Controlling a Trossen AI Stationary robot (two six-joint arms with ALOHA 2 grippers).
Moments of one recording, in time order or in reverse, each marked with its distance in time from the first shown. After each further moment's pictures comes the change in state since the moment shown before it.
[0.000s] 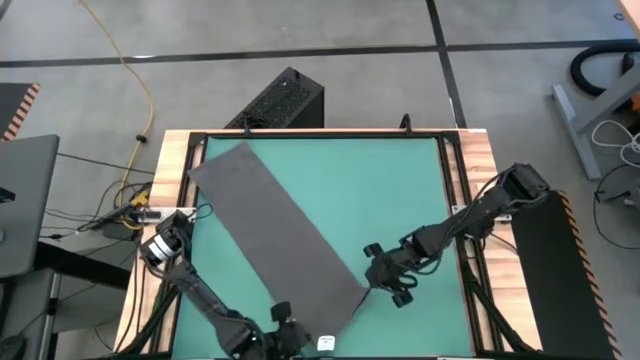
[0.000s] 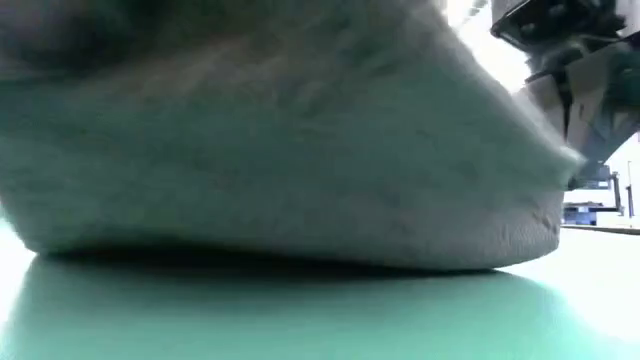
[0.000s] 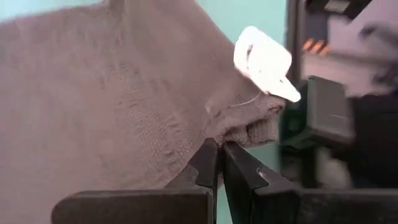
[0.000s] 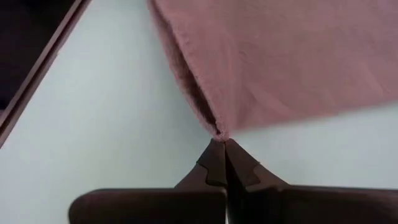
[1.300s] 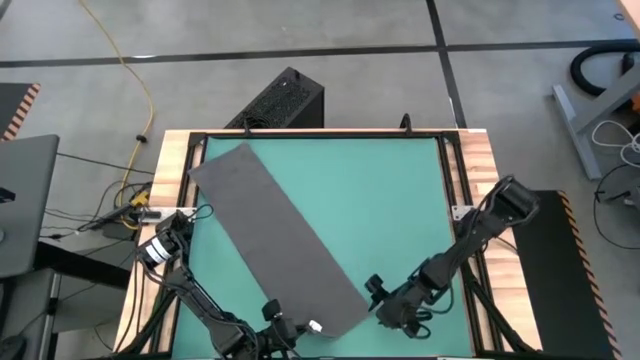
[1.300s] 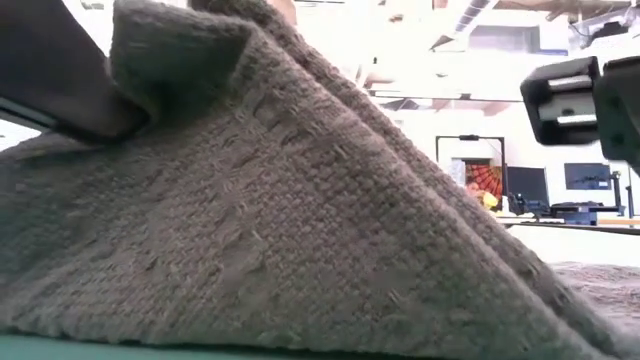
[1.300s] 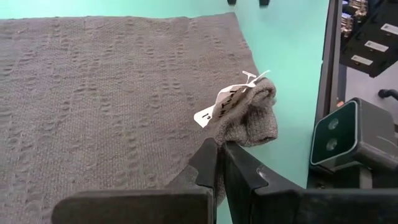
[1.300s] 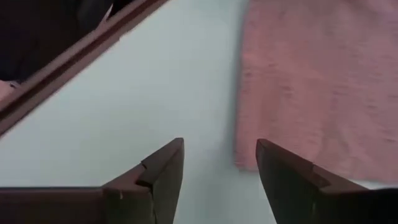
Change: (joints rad) left arm -0.039 0.001 -0.097 0.075 -0.200 -0.170; right arm 0.267 0.176 0.000 0.259 0.206 -0.125
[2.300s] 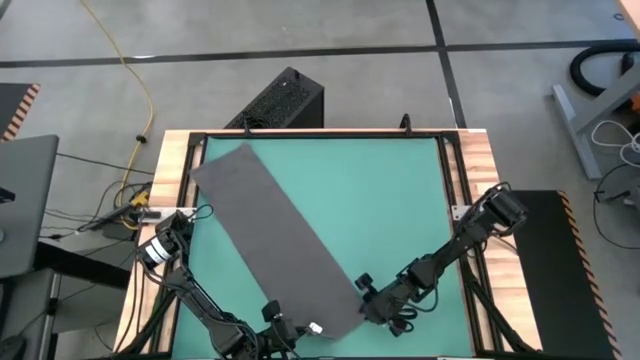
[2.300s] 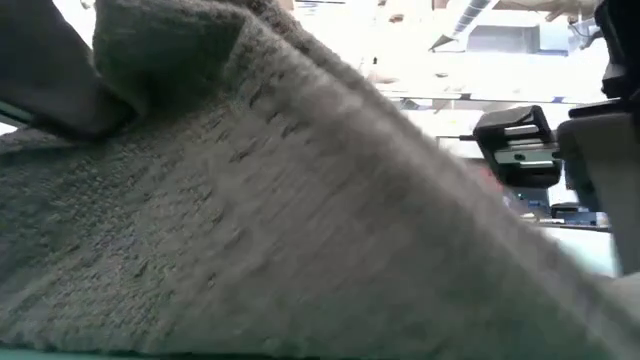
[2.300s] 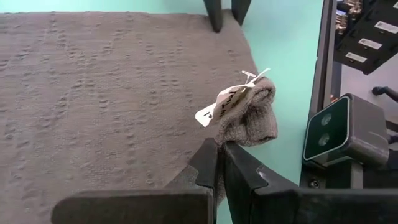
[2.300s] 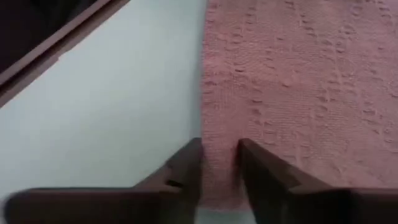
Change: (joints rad) left arm -0.002 0.000 0.000 0.010 0.015 0.000; right arm -0.081 0.135 0.002 0.128 -0.025 0.024
